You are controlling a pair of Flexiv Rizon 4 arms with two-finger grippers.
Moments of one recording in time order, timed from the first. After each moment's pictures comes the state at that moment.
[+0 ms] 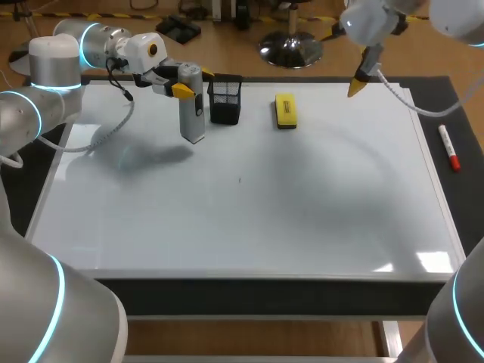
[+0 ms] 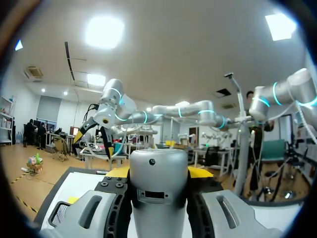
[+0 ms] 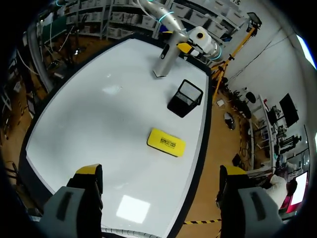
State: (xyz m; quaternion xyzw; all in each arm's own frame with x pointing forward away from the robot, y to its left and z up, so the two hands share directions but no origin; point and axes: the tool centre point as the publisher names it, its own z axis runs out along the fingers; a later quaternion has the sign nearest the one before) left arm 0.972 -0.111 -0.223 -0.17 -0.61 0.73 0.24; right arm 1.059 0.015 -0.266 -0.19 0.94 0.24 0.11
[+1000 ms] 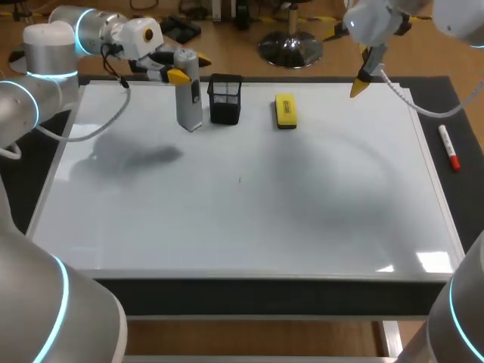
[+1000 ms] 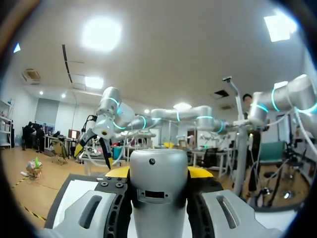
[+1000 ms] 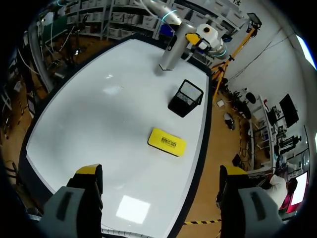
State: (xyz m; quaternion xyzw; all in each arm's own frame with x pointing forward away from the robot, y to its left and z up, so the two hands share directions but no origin) left arm 0.978 -0.106 -0.182 -0.18 -0.61 0.74 0.24; right arm 1.059 0.012 -0.266 -0.19 0.94 0.24 0.11
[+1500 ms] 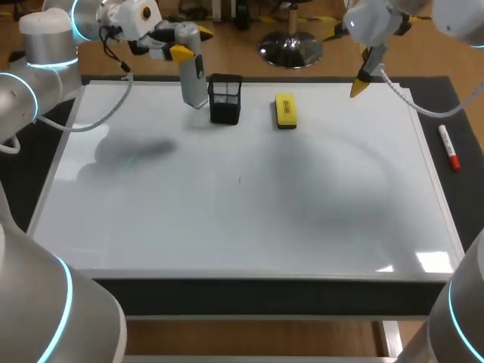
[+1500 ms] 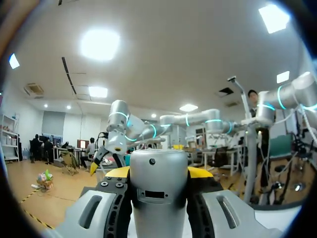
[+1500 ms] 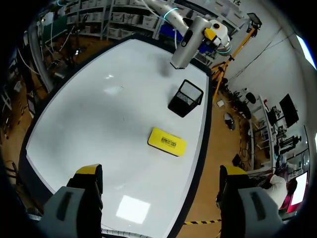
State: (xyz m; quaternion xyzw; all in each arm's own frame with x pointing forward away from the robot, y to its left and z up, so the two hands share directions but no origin) left arm 1.010 -0.114 -0.142 -0.17 -0.60 0.76 0.18; right arm 1.059 0.012 -0.266 -0.19 0.94 0.24 0.11
